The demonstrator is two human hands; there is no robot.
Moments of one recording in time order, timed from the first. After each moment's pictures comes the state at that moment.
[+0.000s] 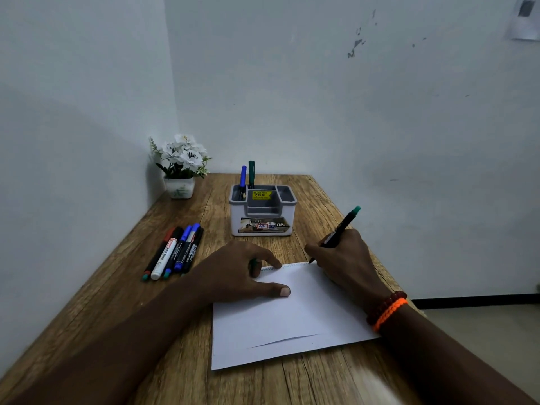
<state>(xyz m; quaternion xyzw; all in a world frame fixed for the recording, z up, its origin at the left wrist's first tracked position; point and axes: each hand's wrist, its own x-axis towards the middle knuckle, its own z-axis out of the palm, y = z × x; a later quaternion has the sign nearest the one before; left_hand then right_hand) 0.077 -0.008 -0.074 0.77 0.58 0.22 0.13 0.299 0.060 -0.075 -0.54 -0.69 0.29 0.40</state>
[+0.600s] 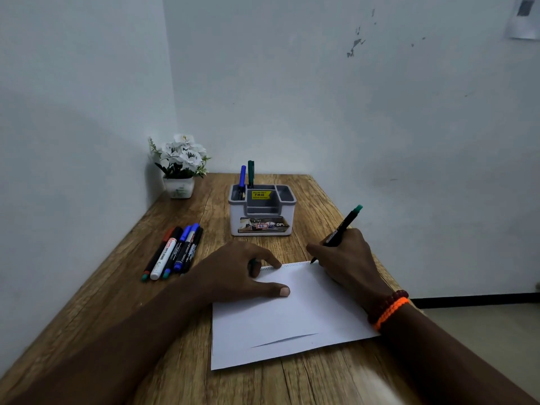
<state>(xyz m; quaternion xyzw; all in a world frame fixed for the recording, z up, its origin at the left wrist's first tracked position) 0.077 -0.008 -0.074 0.78 0.58 0.22 0.13 0.302 0.060 -0.074 -0.55 -0.68 0.28 0.40</state>
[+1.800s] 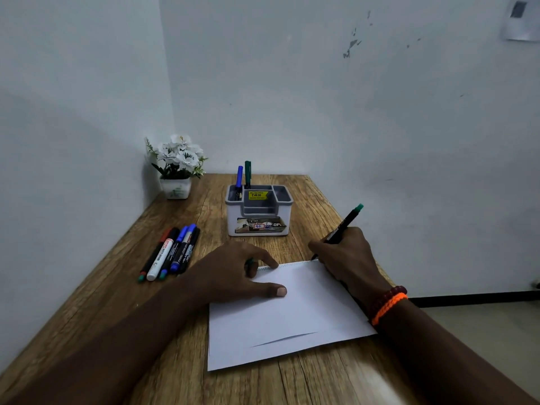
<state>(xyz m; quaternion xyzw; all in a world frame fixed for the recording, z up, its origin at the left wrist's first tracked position) 0.076 -0.008 -0.074 0.78 0.58 0.21 0.12 0.304 0.062 -0.069 -0.57 -0.64 0.31 0.41</state>
